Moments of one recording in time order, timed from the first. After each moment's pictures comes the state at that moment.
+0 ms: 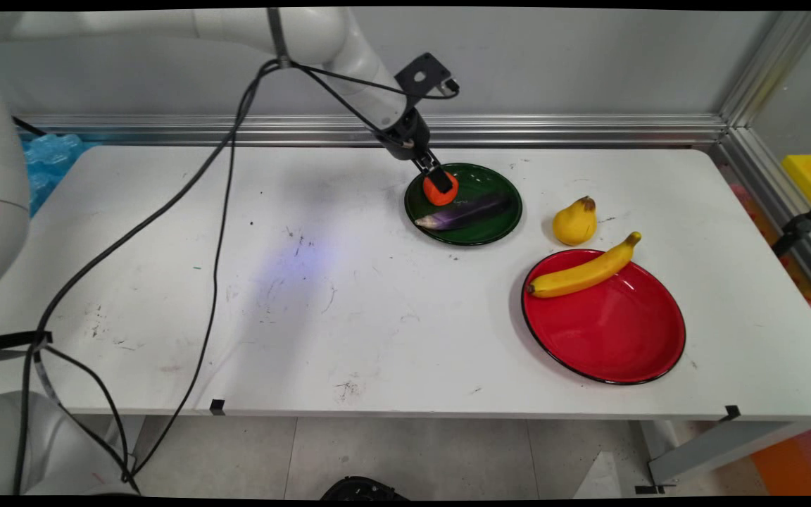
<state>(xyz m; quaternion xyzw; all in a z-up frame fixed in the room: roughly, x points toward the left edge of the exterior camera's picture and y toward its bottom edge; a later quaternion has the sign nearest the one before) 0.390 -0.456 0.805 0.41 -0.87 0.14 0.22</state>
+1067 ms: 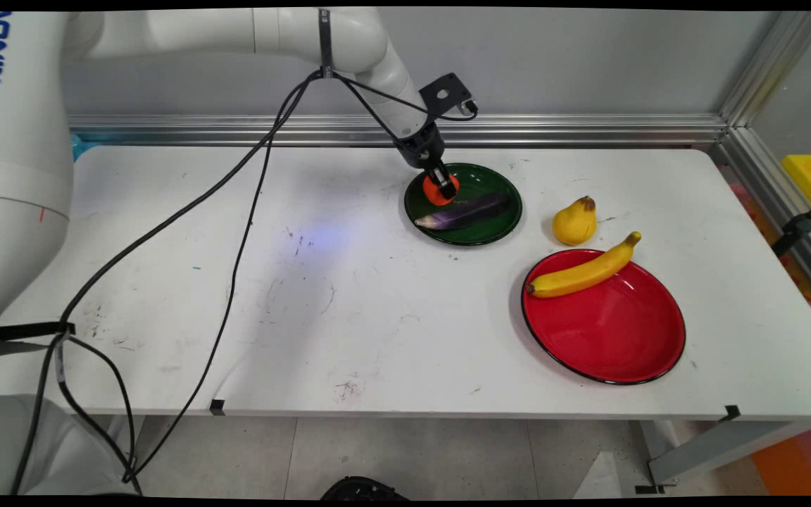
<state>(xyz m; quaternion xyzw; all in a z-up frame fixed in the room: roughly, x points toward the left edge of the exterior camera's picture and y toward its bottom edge) 0.372 -0.498 0.776 0.36 -0.90 0.13 0.19</state>
